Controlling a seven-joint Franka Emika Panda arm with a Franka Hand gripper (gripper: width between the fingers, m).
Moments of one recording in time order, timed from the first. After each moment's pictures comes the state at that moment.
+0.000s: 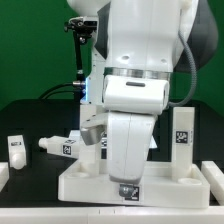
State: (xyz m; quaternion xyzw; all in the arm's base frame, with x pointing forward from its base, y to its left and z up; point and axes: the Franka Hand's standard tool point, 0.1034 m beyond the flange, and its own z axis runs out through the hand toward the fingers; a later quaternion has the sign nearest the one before) arm 0.643 -0.015 0.043 0.74 0.67 0.03 0.08
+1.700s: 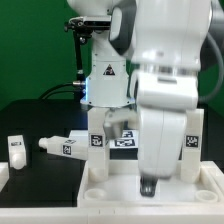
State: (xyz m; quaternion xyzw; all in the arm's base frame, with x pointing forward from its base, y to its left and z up) arm 0.655 0.015 0.074 0.76 0.64 0.01 0.09
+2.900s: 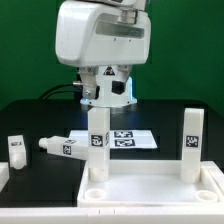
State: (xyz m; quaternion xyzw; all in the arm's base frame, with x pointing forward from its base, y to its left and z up) arm 0.581 -0.035 0.162 0.87 0.48 -0.02 0.06
